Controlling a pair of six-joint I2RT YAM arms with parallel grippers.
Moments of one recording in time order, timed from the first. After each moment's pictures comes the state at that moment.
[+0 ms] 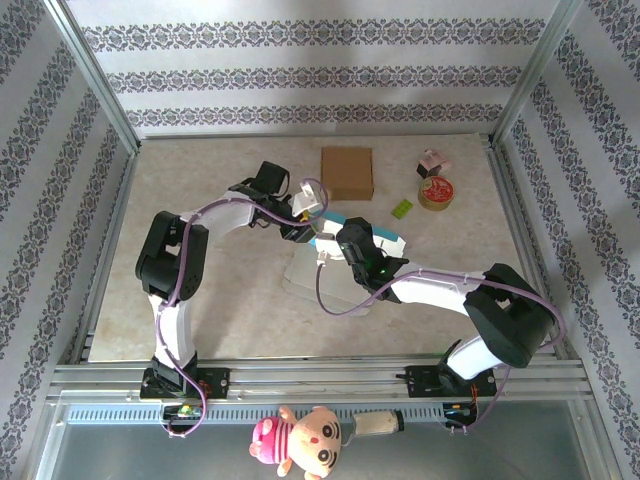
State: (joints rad) left arm -0.39 1.98 1.39 -0.44 0.60 0.60; right arm 0.79 1.52 0.71 0.24 0.63 -1.30
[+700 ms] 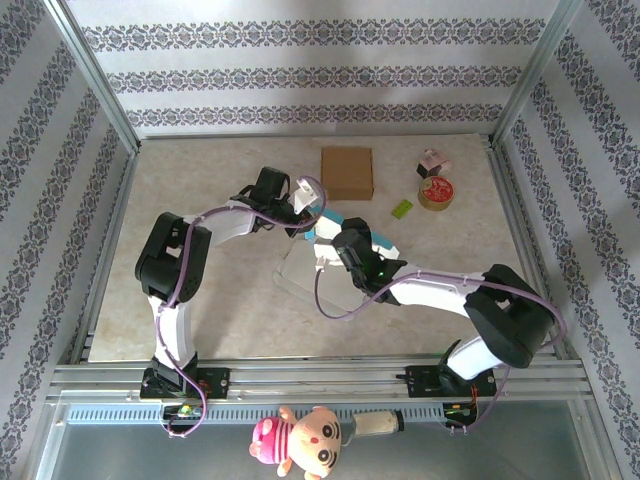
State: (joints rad) left arm -0.40 1.96 1.26 -0.12 0.53 0.37; right arm 0.83 1.45 0.72 0.03 0.53 -1.14
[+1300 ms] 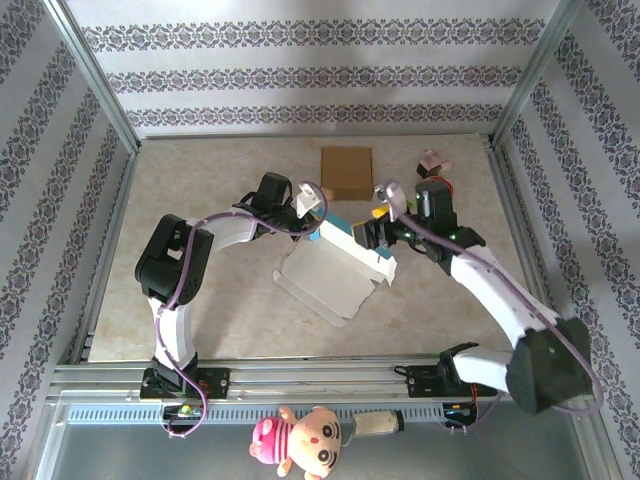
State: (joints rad) left arm -0.42 1.95 1.21 -0.01 0.53 0.35; right arm 0.27 1.28 0.88 -0.26 -0.64 0.08
